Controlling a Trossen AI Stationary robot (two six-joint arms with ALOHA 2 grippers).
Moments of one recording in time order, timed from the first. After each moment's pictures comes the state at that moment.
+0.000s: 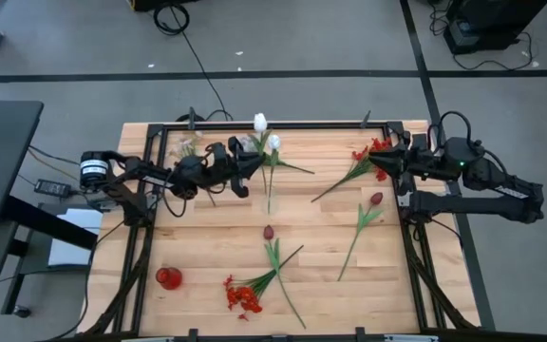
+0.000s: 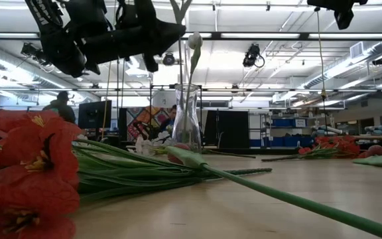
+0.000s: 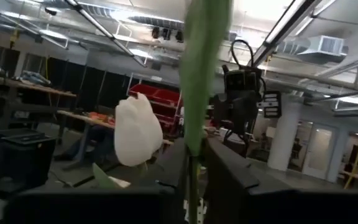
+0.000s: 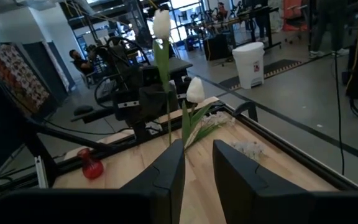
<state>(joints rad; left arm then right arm) 0.21 1.57 0.54 1.45 -0.02 -0.27 -0.20 0.41 0.74 -0.42 0.07 0.29</state>
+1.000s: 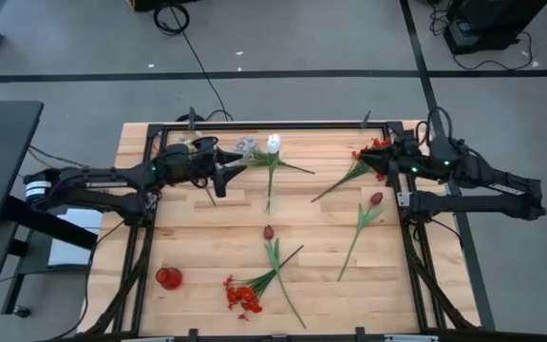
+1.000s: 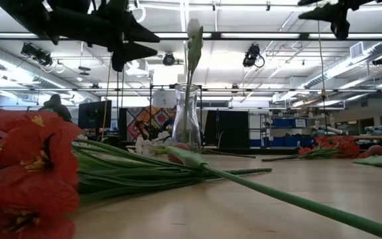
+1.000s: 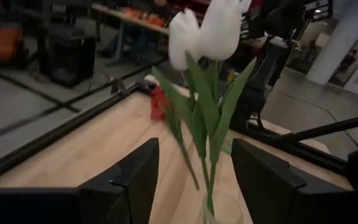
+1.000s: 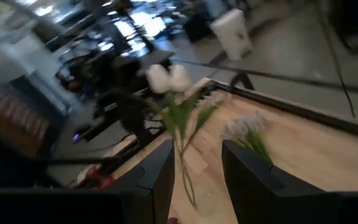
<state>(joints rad) 0.26 1.00 0.54 0.36 -0.01 -0.29 -0.20 0.51 0.74 -0.42 0.16 0.63</state>
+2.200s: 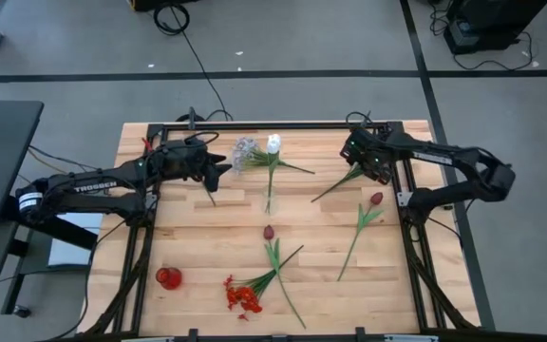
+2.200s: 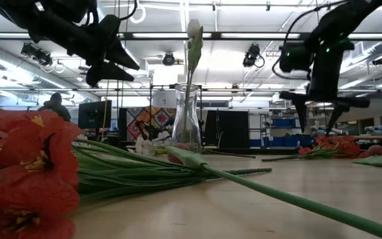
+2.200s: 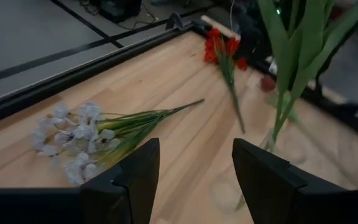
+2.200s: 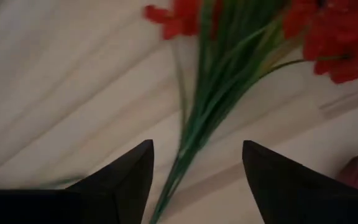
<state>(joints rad) 0.37 0.87 0.54 -0.05 -0.03 -0.37 -0.66 1.28 0.74 -0.81 0.07 1.54</state>
